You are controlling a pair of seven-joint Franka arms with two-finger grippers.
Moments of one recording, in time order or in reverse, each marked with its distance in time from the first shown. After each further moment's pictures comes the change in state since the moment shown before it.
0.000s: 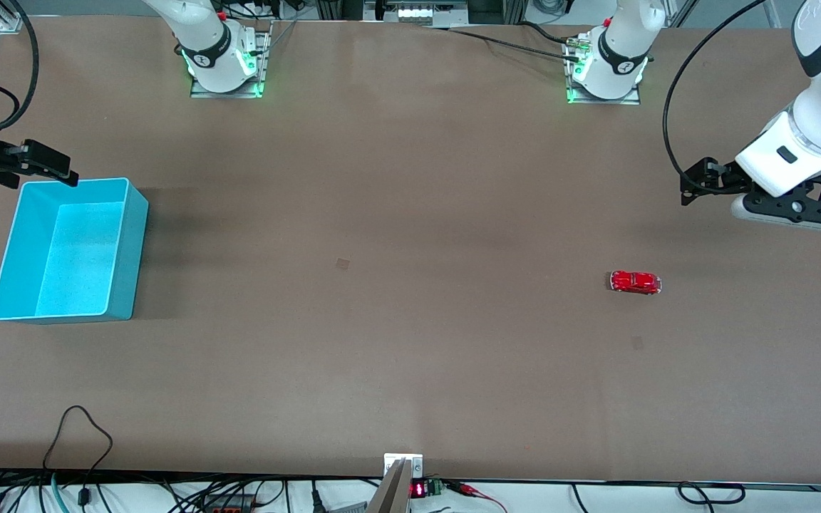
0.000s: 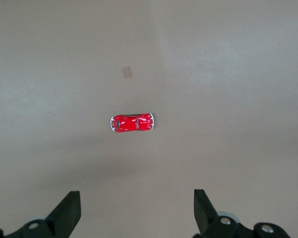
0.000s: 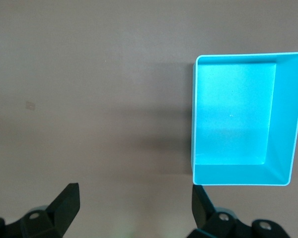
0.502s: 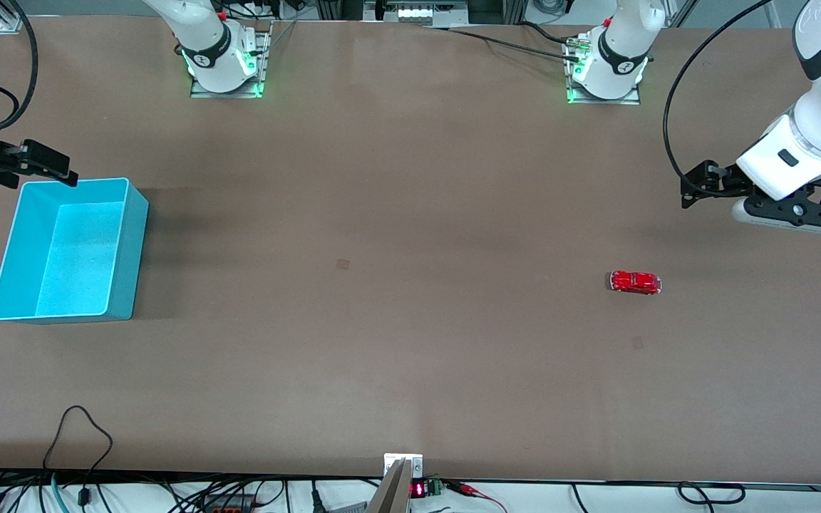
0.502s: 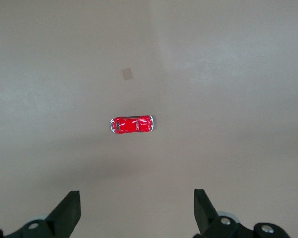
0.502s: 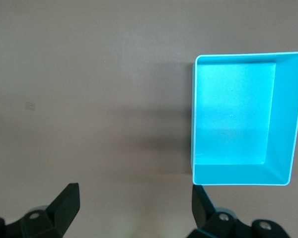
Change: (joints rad) left arm 0.000 0.006 0.000 0.007 0.000 -0.004 0.000; right arm -0.004 0.000 0.000 0.000 0.000 -0.001 0.001
